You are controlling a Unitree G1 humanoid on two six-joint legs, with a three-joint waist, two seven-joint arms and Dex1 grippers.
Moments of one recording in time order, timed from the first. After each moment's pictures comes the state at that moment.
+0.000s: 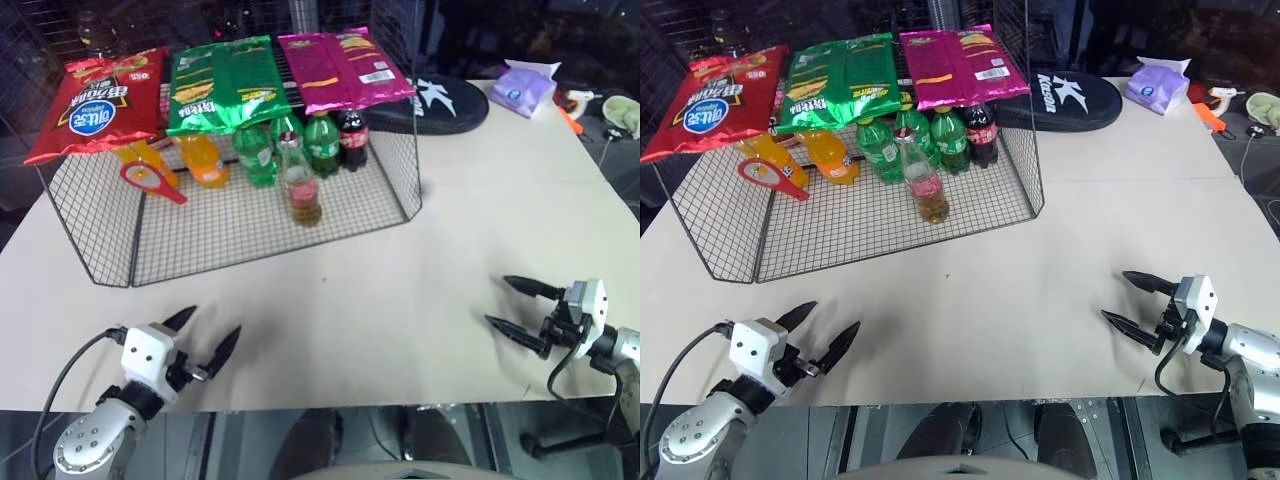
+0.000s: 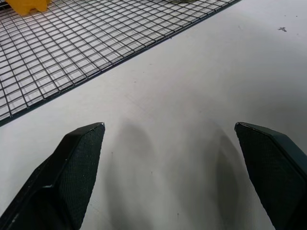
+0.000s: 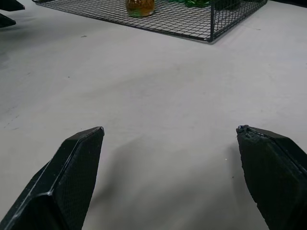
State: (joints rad) left arm 0.49 0.47 0.34 -0.25 -0.34 -0.06 -0.65; right arm 0.03 -0.65 -0.22 0.24 0.52 -0.20 1.26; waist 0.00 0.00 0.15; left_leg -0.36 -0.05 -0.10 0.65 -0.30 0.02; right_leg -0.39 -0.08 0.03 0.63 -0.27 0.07
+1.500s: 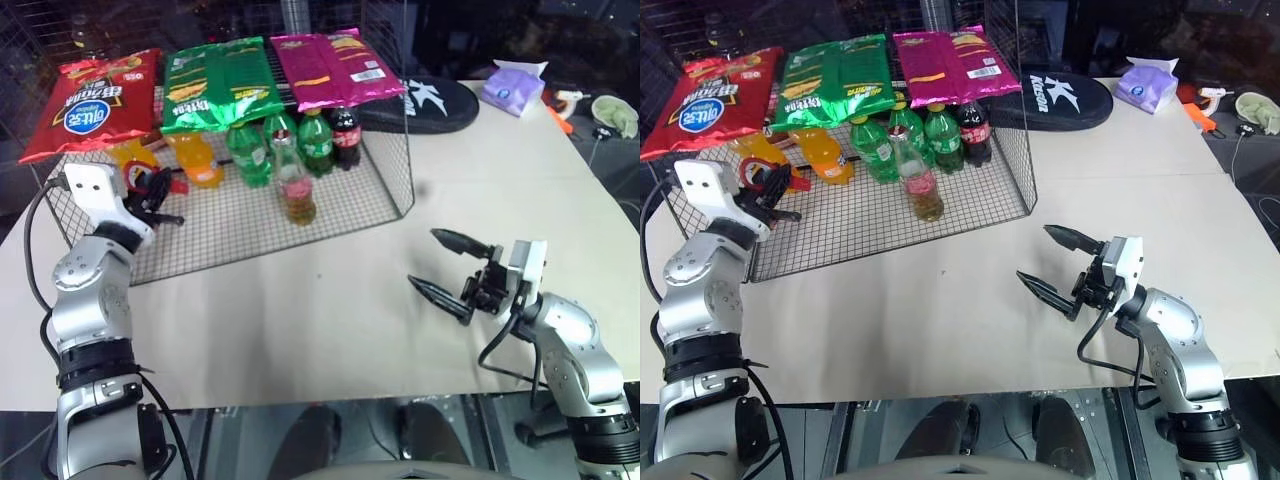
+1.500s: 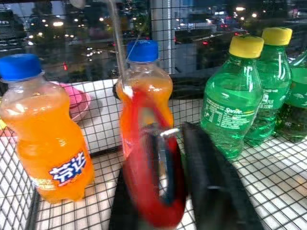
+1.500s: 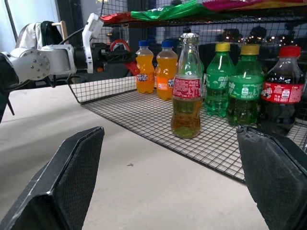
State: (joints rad) left arm -0.42 0.62 0.44 0.31 -0.39 0.11 -0.52; right arm -0.06 -0.43 -0.02 -0.27 0.55 0.03 0.95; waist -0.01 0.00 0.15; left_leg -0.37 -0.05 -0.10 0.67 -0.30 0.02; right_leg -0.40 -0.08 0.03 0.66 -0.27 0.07
